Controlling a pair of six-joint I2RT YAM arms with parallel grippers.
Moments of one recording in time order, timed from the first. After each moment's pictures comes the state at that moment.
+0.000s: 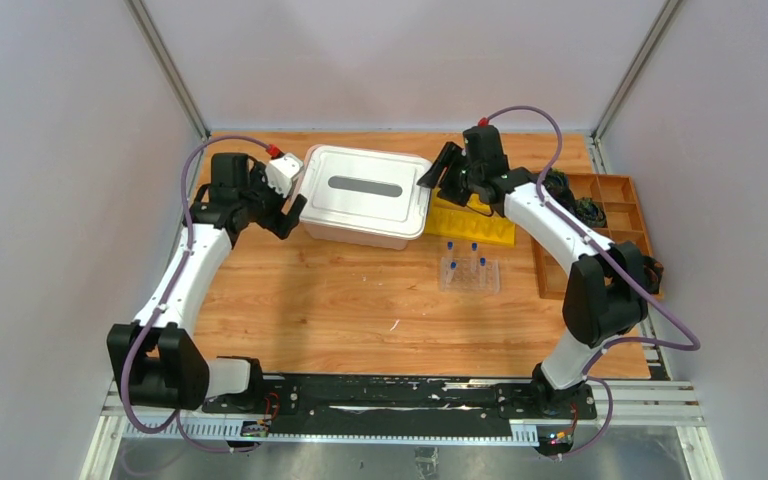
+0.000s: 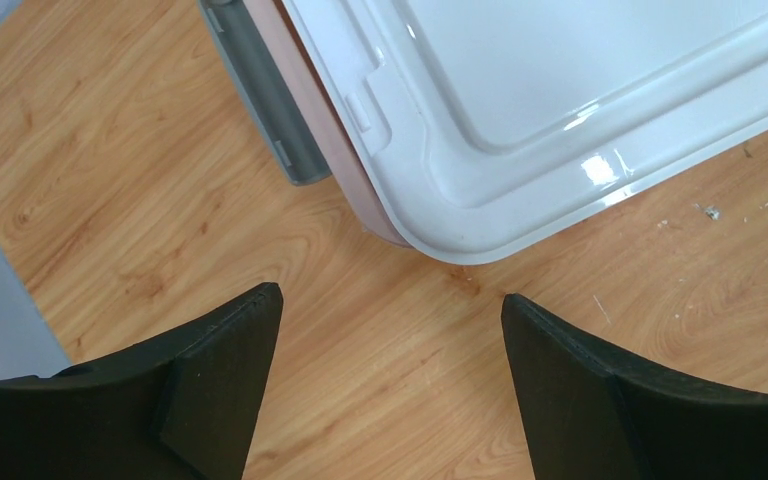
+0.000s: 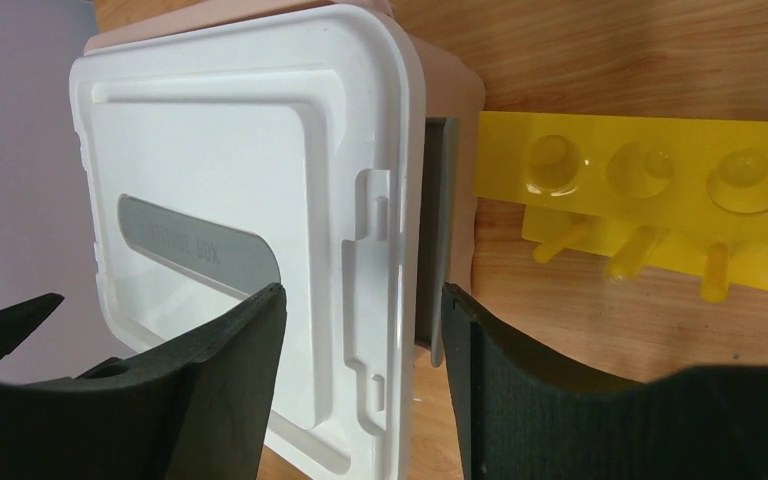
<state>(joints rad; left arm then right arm) -0.06 1.27 1.08 -0.53 0.33 0.54 0.40 1.67 1.38 -0.35 -0.14 0.80</state>
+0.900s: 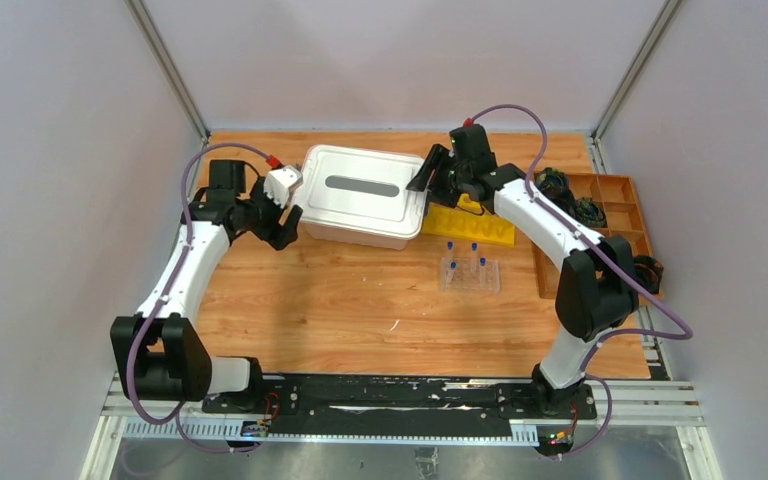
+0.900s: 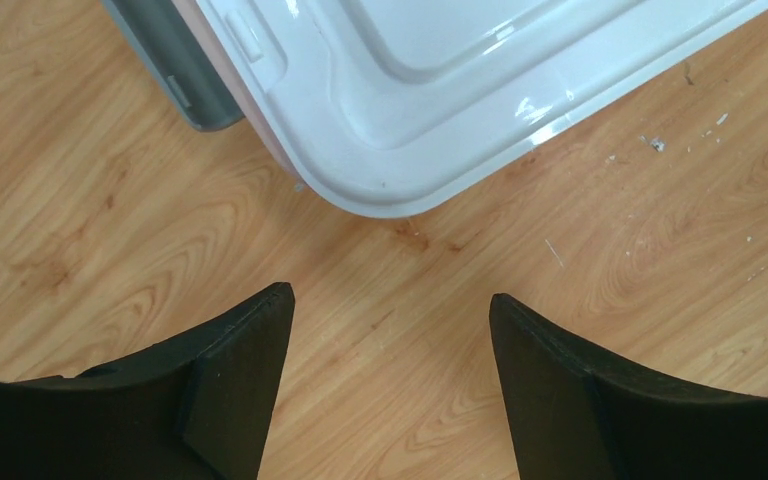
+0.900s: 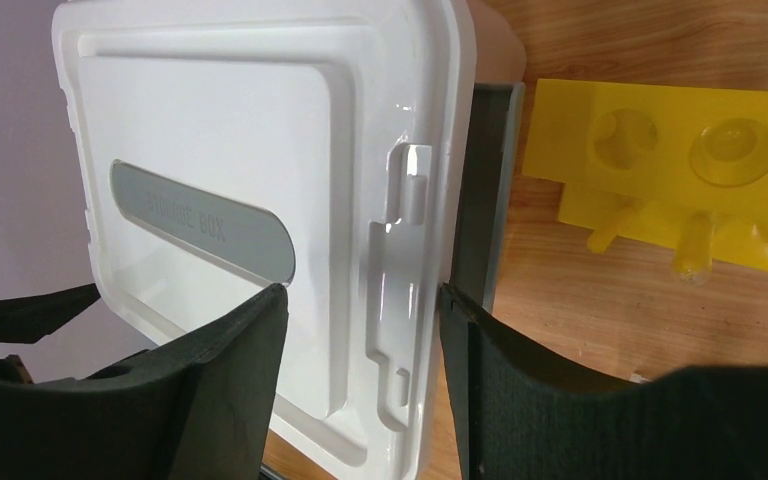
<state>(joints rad) 0.00 1.31 1.08 -0.66 0.45 0.60 0.45 1.72 1.44 -0.40 -0.17 0.78</state>
